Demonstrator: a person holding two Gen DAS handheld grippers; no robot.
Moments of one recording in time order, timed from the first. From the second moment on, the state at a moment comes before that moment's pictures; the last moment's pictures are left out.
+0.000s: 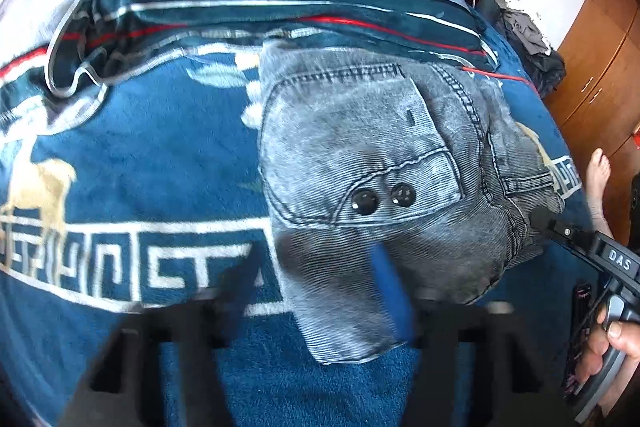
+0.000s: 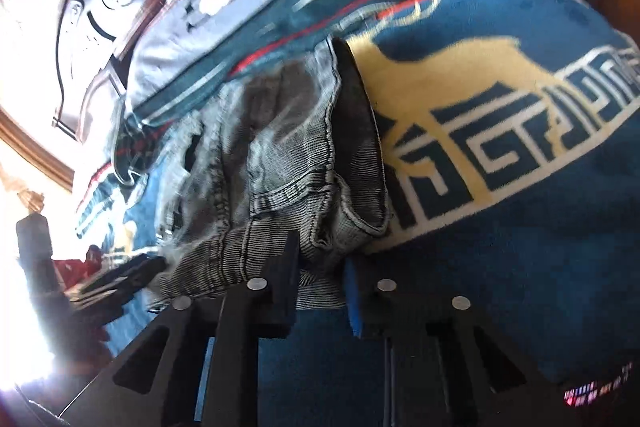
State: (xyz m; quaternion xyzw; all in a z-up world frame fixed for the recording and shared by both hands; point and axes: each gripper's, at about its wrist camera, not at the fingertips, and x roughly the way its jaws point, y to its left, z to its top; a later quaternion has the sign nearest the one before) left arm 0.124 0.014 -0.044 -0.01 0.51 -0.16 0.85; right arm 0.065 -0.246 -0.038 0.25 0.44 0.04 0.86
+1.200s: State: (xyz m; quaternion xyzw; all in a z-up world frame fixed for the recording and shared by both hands) left arm 0.183 0.046 -0.047 -0.20 0.51 -0.20 0.81; right arm 0.119 -0.243 -0.034 0.33 0.44 0.10 0.83
